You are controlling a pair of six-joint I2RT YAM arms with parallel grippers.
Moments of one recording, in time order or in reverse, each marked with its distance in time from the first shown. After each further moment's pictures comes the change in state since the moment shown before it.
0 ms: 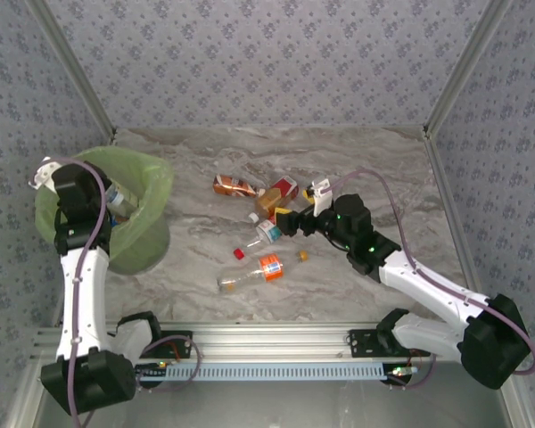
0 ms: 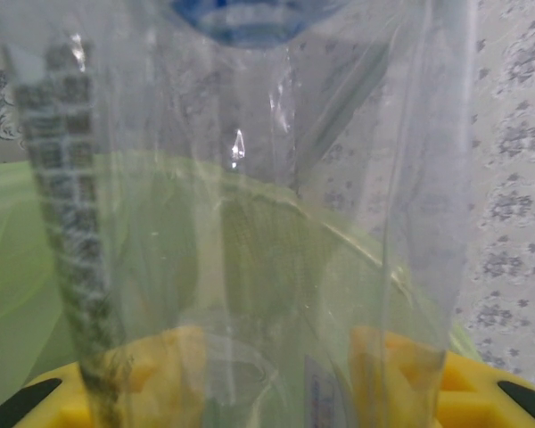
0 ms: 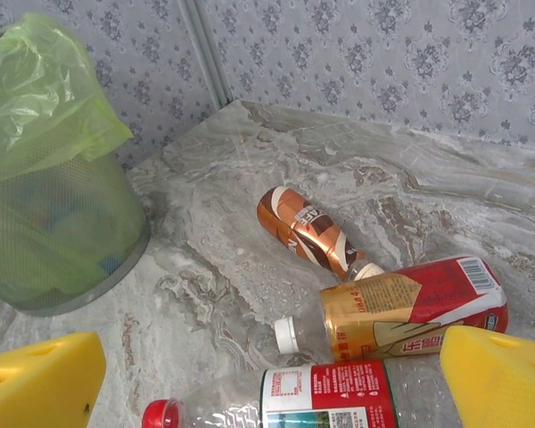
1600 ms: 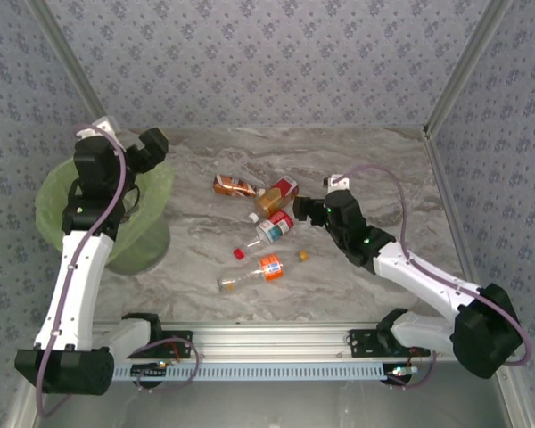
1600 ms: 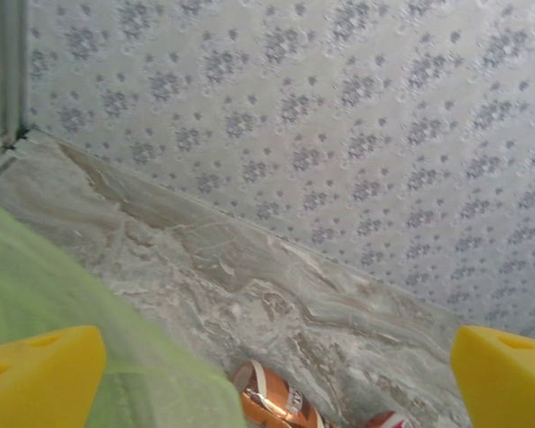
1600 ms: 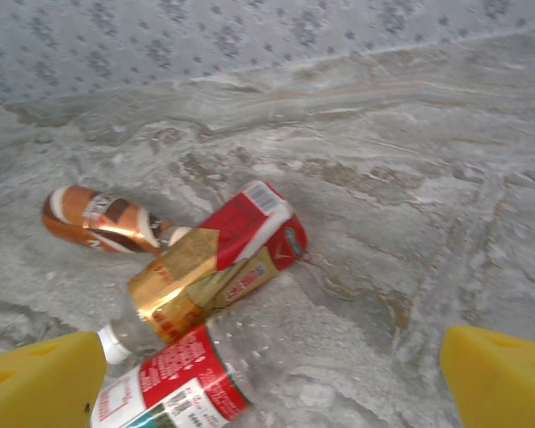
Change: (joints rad) left arm -0.304 0.094 0.252 -0.110 0.319 0.100; right arm -0.036 0.086 0.063 -0.233 0.434 0.260
